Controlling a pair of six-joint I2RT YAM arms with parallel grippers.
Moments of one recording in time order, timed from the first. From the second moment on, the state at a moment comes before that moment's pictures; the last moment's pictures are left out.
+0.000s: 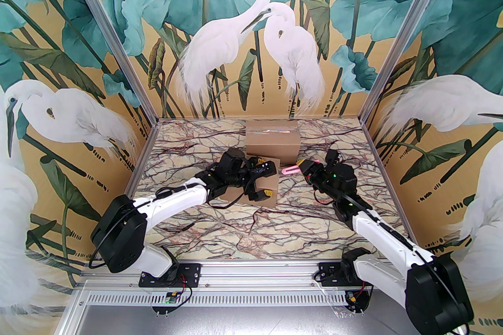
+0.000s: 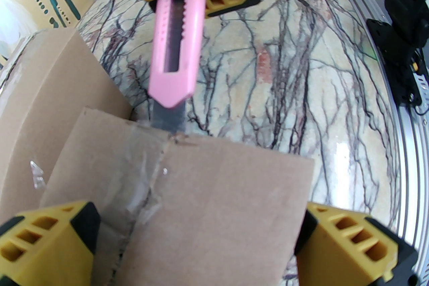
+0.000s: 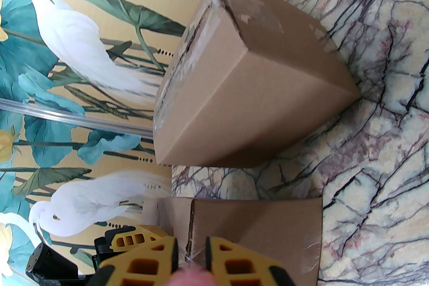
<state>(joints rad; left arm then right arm) -0.70 1.50 0.96 -0.06 0.45 0.59 0.28 1.05 0.46 0.34 -0.41 1.18</state>
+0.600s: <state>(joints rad) -0.67 1.51 0.96 -0.02 0.44 0.52 0.25 1.21 0.51 0.46 -0.51 1.18</state>
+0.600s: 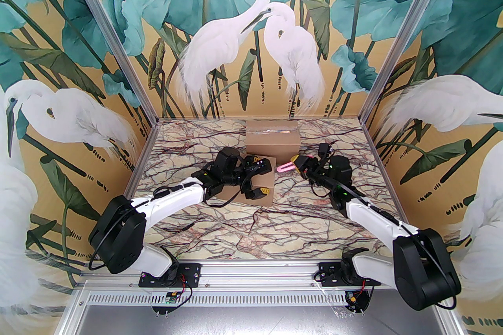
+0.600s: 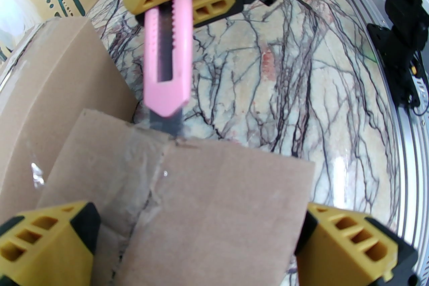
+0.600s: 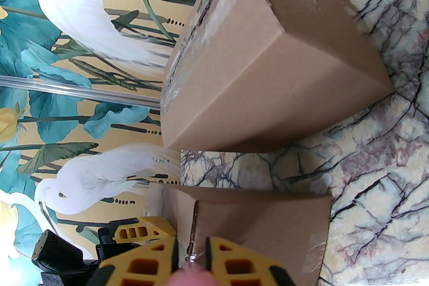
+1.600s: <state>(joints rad) -0.69 1.51 0.97 -0.08 0.51 0.59 0.17 1.17 0.54 0.30 -0.70 1.12</state>
